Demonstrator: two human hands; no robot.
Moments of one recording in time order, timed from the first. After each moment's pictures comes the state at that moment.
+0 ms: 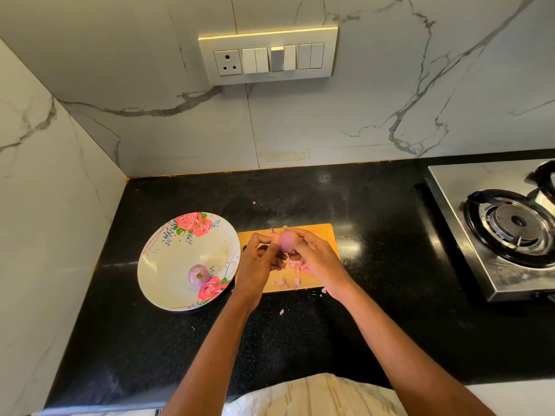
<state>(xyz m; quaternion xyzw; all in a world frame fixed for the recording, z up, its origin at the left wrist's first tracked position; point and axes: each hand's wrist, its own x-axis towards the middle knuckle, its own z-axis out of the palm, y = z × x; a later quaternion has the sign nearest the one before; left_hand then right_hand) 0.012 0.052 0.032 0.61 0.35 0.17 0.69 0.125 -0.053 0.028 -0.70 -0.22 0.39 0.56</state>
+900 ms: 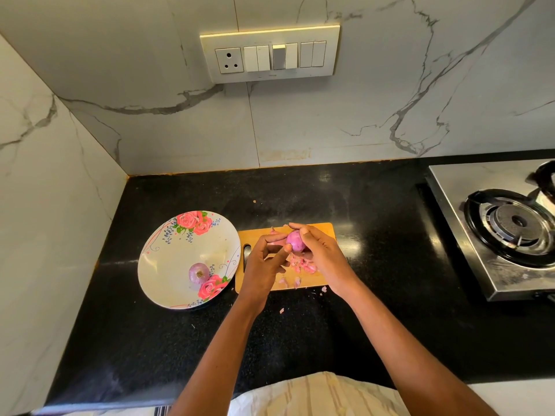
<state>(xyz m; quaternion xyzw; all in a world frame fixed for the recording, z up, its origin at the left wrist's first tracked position) 0.012 0.041 0.033 0.61 0.34 0.17 0.70 0.129 -0.058 0.039 -0.65 -0.20 0.40 0.61</state>
